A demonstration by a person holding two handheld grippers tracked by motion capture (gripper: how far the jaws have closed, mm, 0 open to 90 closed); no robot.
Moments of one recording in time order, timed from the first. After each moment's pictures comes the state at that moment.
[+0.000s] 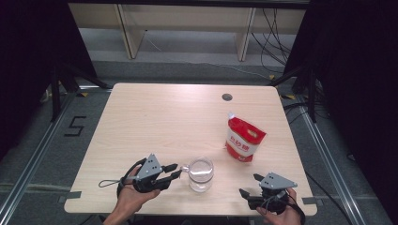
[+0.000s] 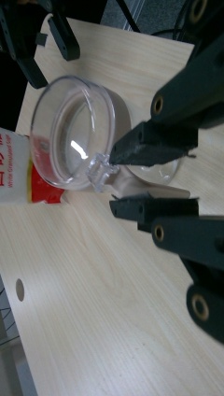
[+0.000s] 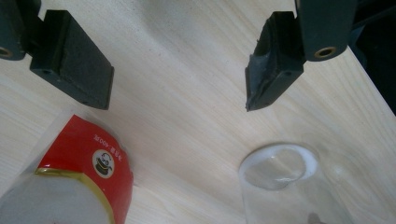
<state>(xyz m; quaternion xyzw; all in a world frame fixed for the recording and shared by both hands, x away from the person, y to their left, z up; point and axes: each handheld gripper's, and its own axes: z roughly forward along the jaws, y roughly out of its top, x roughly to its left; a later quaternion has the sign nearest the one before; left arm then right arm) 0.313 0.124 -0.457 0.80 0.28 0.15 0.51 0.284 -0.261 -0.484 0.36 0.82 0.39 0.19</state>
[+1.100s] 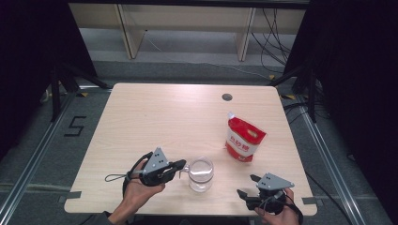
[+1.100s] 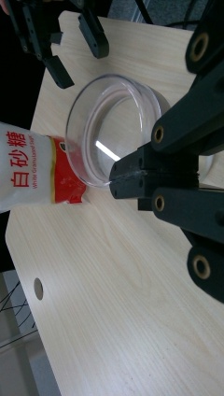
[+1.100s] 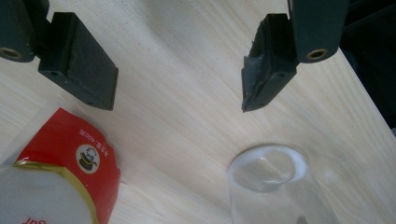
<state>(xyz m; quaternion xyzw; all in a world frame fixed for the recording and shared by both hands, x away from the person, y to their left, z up) 0.325 0.108 -0.446 0.80 0.27 0.17 0.51 0.284 -0.255 -0.485 0.34 0.83 0.39 0.18</state>
